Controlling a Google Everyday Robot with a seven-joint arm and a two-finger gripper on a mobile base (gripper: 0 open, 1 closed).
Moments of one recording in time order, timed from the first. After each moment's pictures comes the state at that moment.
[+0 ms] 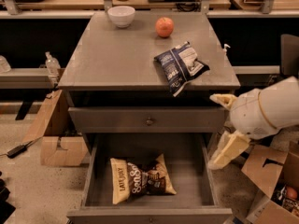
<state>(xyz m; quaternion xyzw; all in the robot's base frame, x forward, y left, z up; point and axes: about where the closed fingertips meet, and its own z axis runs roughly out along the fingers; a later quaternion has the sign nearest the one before) 0.452 -0.167 0.825 -0.62 0.72 0.11 0.30</state>
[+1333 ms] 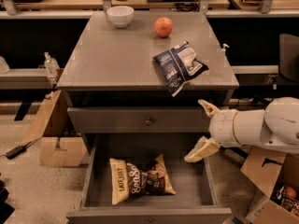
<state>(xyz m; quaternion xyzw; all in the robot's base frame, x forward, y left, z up) 0.518 -0.147 0.743 -0.57 0.69 0.09 0.43</state>
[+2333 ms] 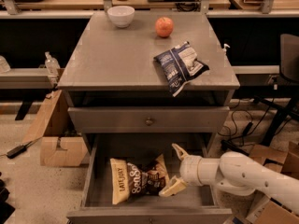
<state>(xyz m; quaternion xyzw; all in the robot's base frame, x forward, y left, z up) 0.503 -0.078 0.536 -0.54 0.69 0.19 0.43</state>
